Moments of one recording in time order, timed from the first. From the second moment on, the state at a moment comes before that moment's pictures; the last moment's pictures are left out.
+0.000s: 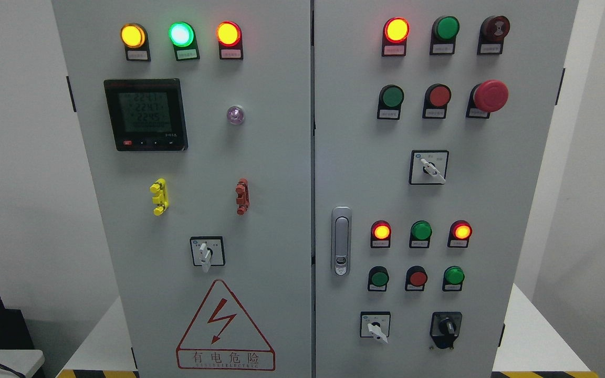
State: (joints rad) left arm 0.07 -0.04 0.04 0.00 0.07 -0.12 0.05; right arm 0.08 0.12 0.06 -0.13 0.00 0.09 0.12
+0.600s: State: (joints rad) left arm 0.08 -0.04 0.05 -0.02 0.06 -0.12 0.05; right arm 0.08 0.12 0.06 -0.13 0.00 0.09 0.12
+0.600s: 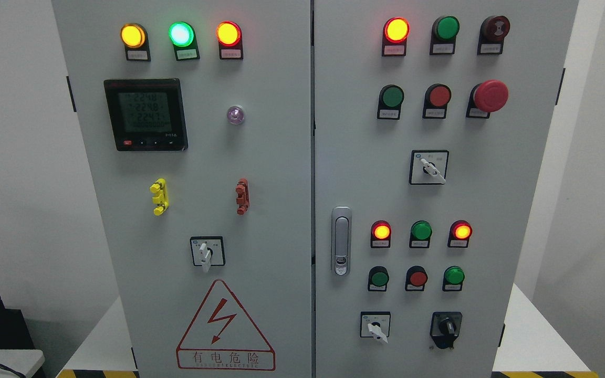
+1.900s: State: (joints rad) left arm 0.28 -0.04 0.07 -0.40 0.06 -0.16 0.10; right arm 0.08 0.12 0.06 -0.13 0.00 0.09 0.12
